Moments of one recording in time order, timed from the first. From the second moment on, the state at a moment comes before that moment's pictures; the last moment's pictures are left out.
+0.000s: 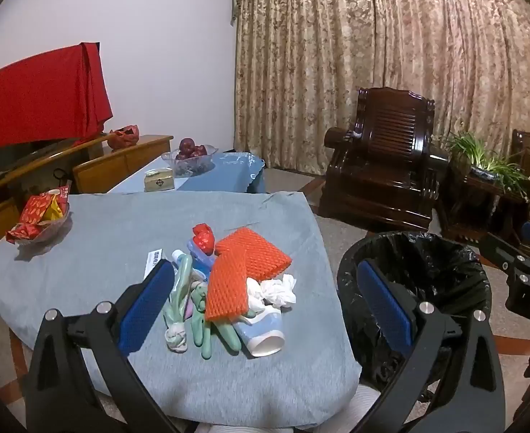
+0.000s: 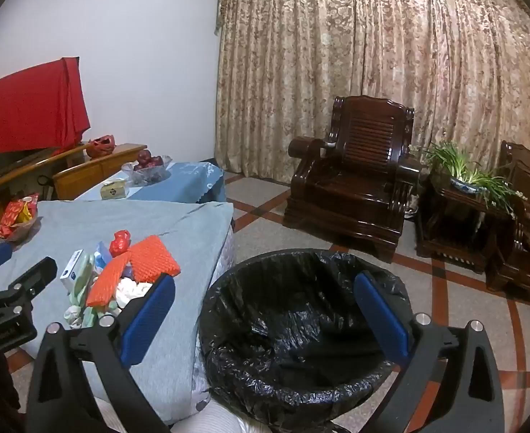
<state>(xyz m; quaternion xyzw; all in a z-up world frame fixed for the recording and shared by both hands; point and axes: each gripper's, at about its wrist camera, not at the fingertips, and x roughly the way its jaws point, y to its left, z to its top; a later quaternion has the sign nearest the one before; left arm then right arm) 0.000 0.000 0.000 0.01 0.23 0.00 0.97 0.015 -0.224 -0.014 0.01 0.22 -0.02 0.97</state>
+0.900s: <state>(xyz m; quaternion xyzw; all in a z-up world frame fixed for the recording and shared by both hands) 0.002 0.005 -0.003 0.01 0.22 0.00 0.97 0.017 -0.222 -0.015 0.01 0.22 -0.02 0.97</state>
